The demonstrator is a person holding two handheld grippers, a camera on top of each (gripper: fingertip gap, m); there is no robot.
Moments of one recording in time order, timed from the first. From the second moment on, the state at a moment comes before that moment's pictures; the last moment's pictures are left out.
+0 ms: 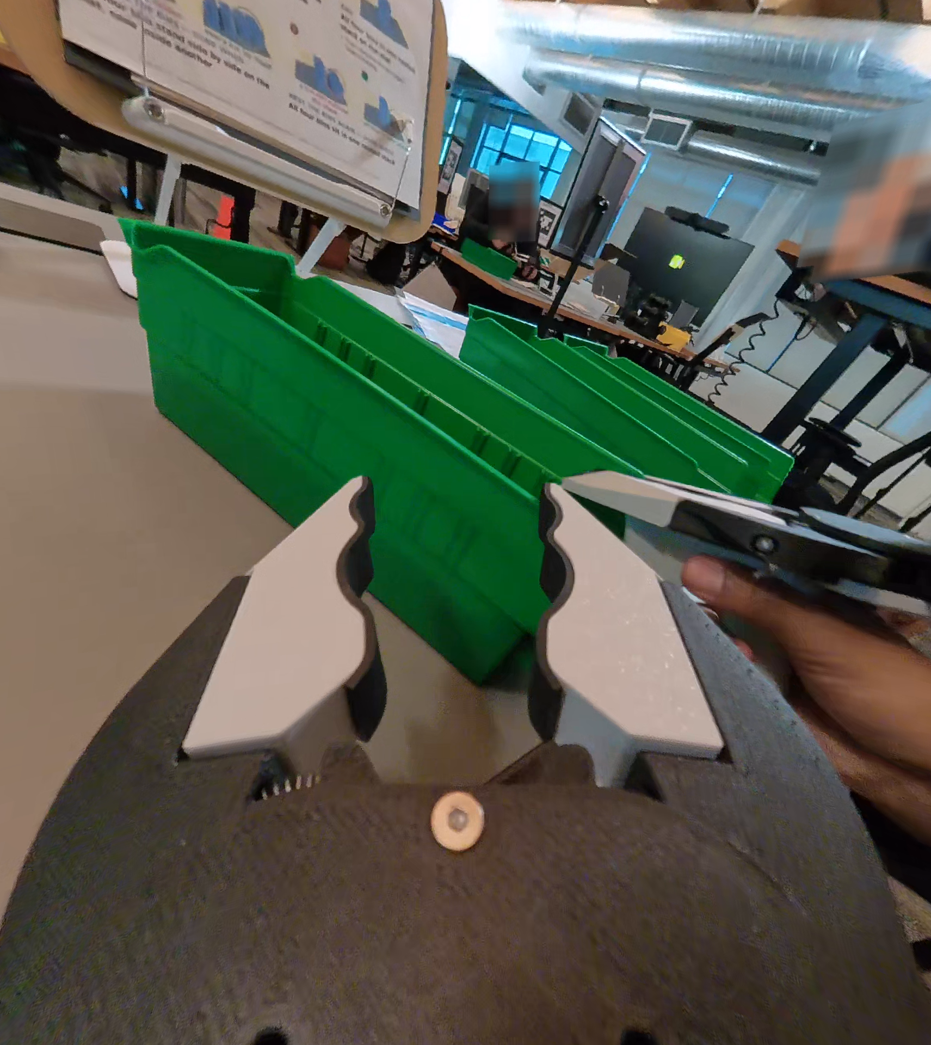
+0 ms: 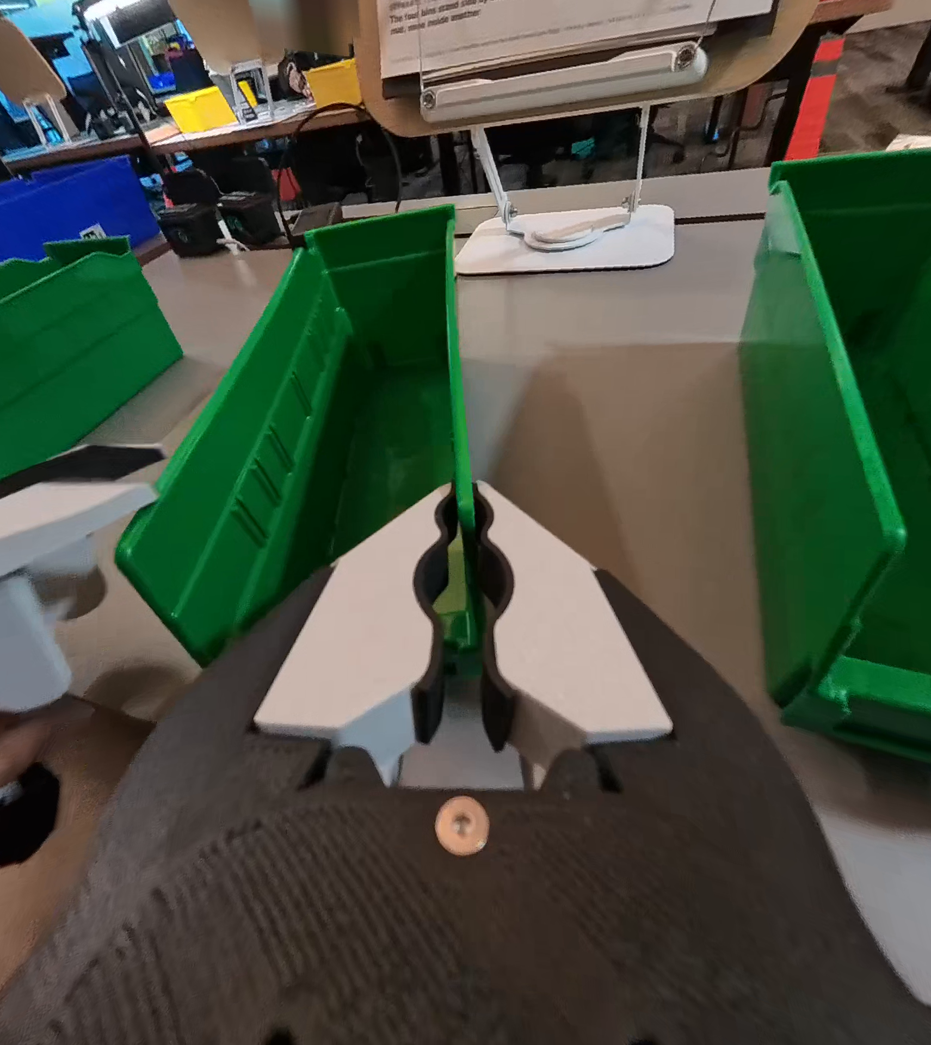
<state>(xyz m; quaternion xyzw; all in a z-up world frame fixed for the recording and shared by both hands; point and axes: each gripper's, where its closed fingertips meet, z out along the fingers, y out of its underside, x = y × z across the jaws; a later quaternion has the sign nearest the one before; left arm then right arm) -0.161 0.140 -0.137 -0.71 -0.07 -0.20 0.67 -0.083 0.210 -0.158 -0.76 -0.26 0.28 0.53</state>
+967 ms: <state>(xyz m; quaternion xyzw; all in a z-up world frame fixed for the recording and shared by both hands) -0.175 0.144 -0.184 -0.77 -0.07 -0.22 0.59 -0.127 0.179 -0.160 -0.74 -0.31 0.31 0.52</state>
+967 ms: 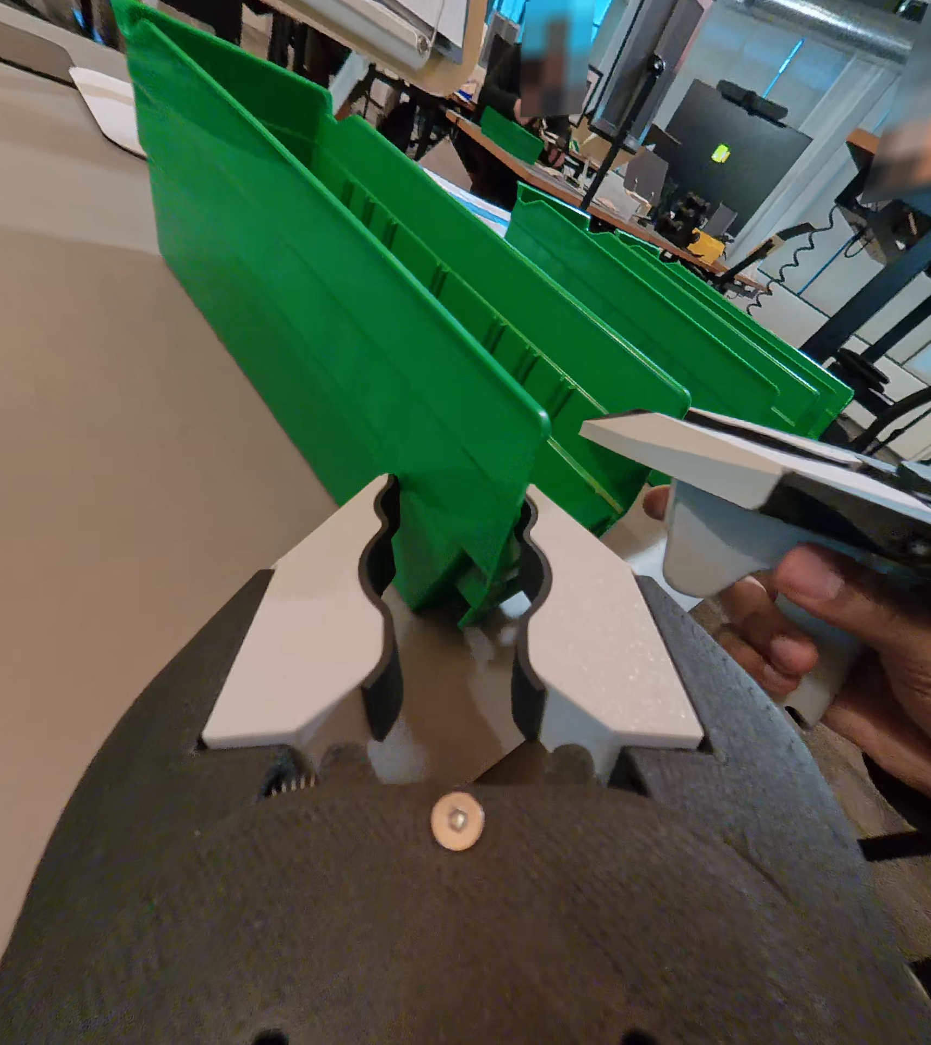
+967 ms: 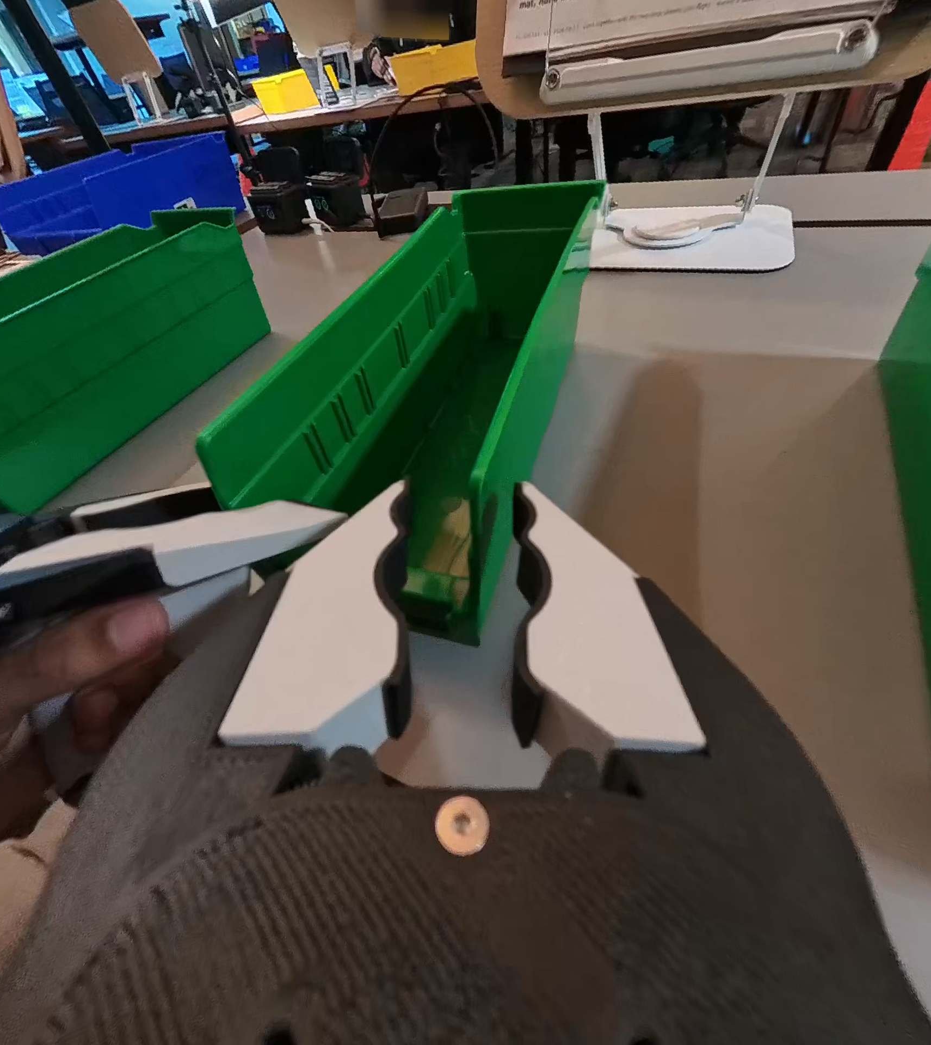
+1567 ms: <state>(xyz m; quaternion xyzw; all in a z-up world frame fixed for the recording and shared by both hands) -0.182 0.117 -0.190 -0.78 -0.10 -0.23 0.57 -0.062 0.164 -0.152 -0.74 -0.26 0.30 0.54</state>
